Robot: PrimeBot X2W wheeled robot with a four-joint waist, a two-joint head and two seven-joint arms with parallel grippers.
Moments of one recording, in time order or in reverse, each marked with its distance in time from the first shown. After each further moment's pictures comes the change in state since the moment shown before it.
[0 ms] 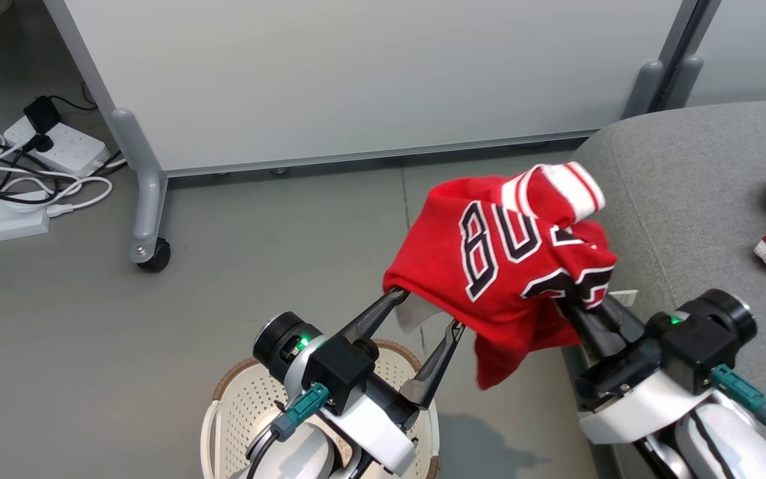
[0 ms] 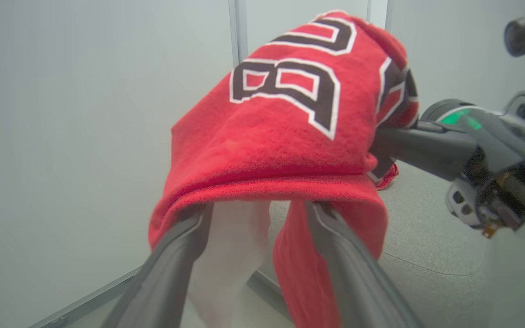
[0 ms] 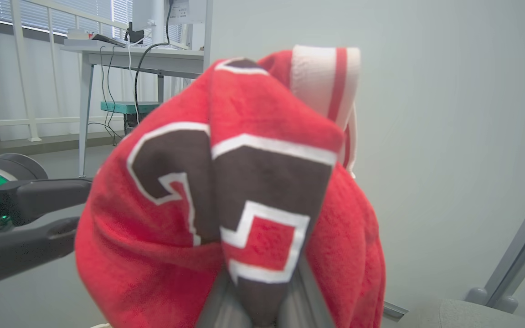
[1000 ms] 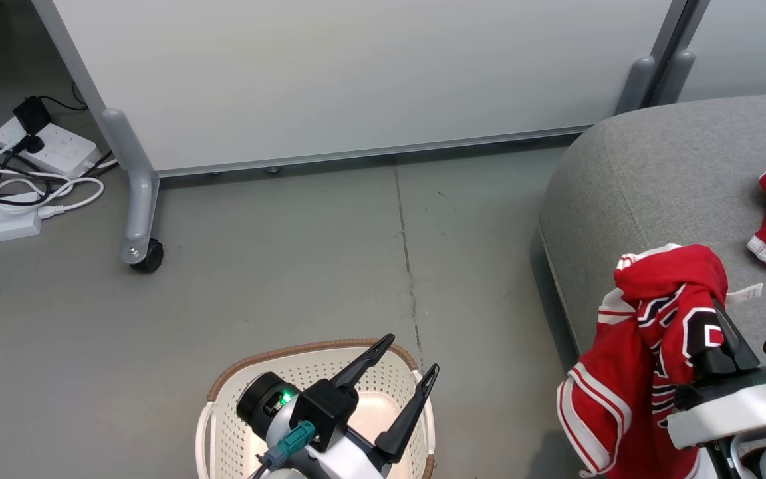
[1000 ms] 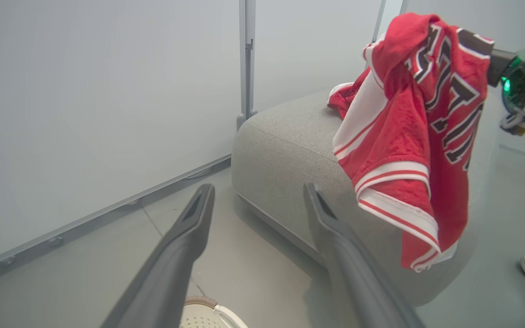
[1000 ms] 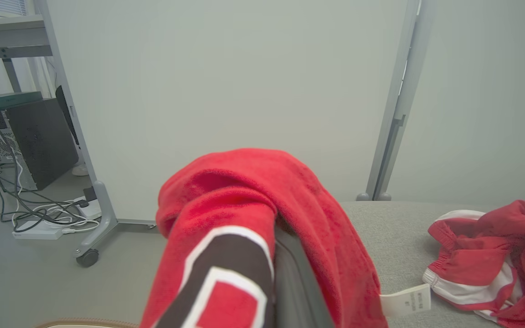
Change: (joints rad) left arm 0.103 0.000 0.047 0.136 0.040 -0.050 0.000; right arm 0.170 0.067 -0.372 0.089 -0.009 0.000 0.000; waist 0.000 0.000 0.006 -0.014
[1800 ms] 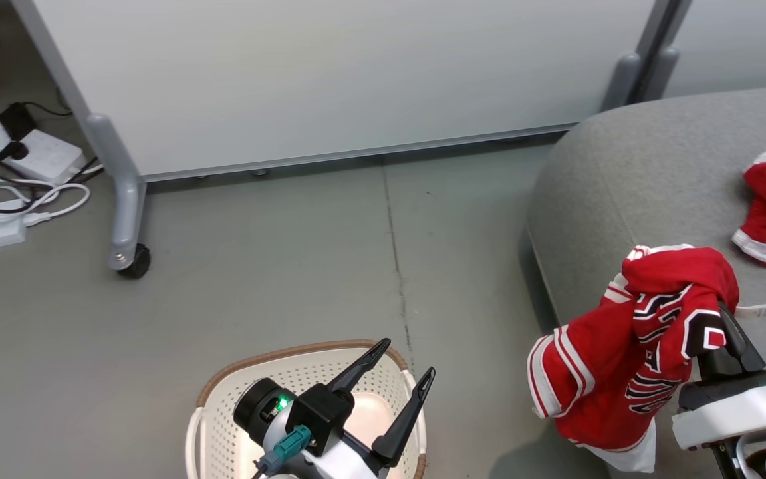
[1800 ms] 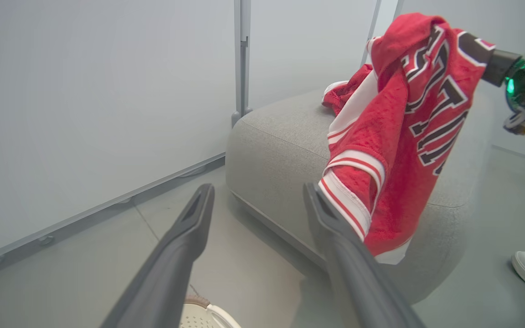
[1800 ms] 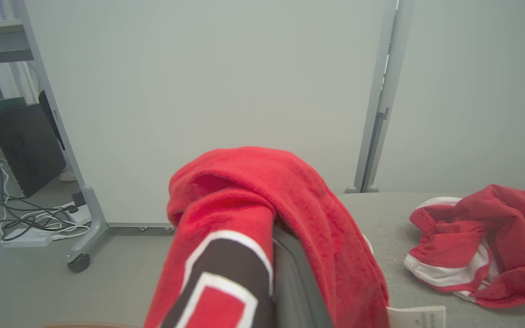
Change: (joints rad) left arm 0.019 0.000 0.014 0.000 0.000 -0.007 0.000; right arm 0.008 0.007 -0.024 0.014 0.022 0.000 0.000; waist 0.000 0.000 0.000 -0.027
